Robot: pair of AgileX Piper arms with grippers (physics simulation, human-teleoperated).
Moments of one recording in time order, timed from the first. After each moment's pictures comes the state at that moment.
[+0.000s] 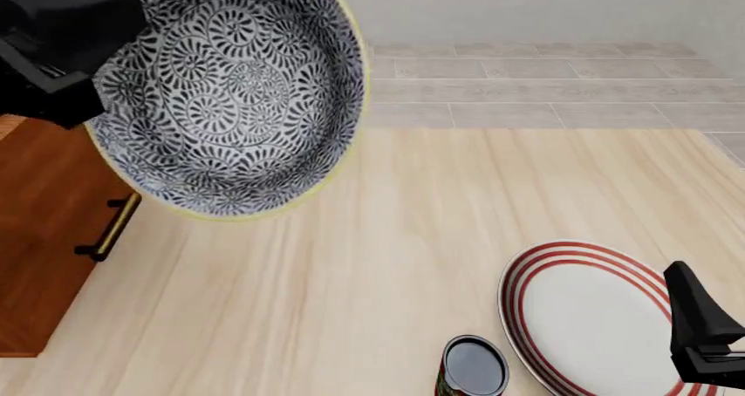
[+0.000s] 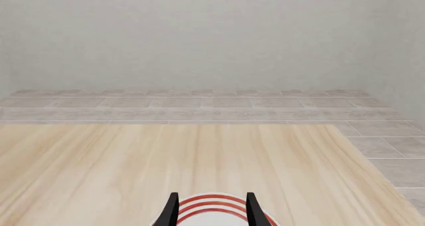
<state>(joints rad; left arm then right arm) -0.53 0.76 -0.91 0.24 0.11 0.00 0.01 0.00 0.00 0.00</state>
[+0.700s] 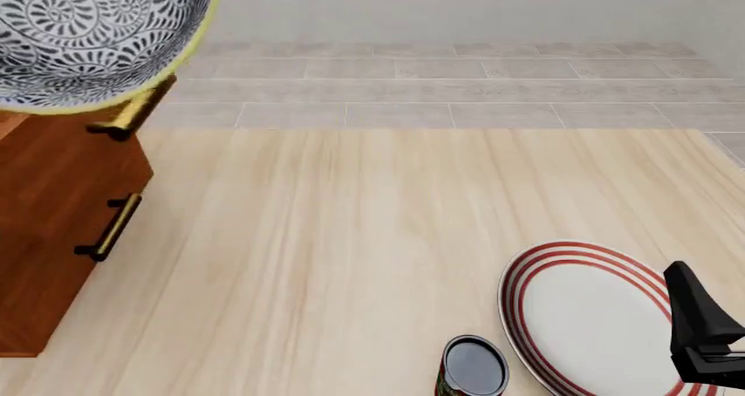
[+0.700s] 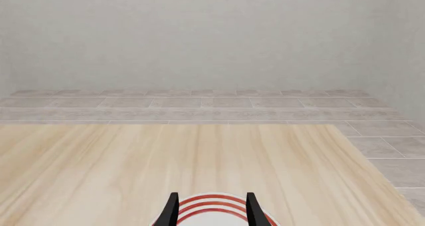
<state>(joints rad) -0.26 0.64 -1.03 0.32 -0.06 0.00 0.01 0.00 0.00 0.00</state>
